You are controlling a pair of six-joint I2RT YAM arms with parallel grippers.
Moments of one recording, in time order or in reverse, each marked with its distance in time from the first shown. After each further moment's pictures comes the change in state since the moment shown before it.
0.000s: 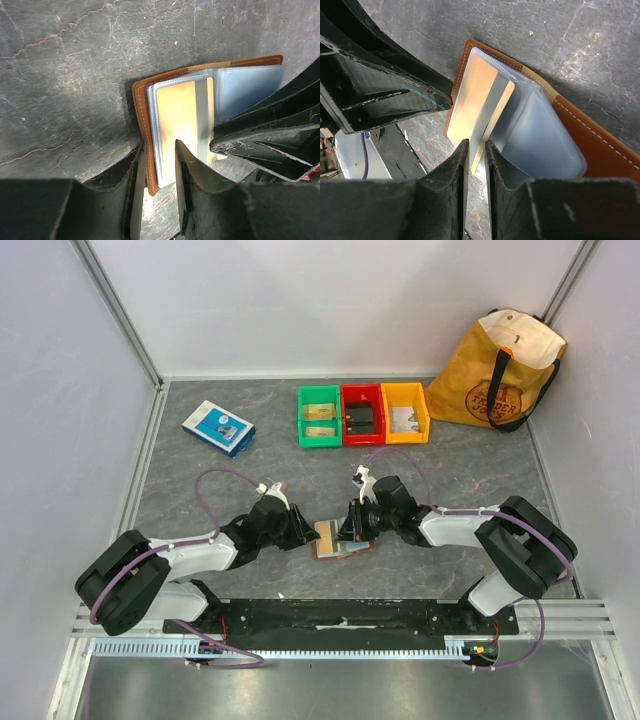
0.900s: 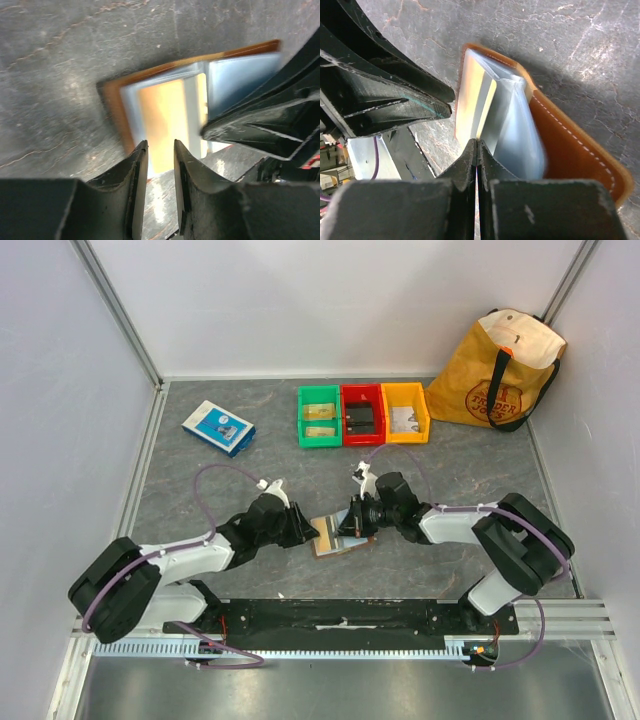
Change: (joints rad) left arm 0.000 -0.067 0.008 -0.041 0.001 0.057; right arm -0.030 0.006 0.006 0.056 -0.064 0.006
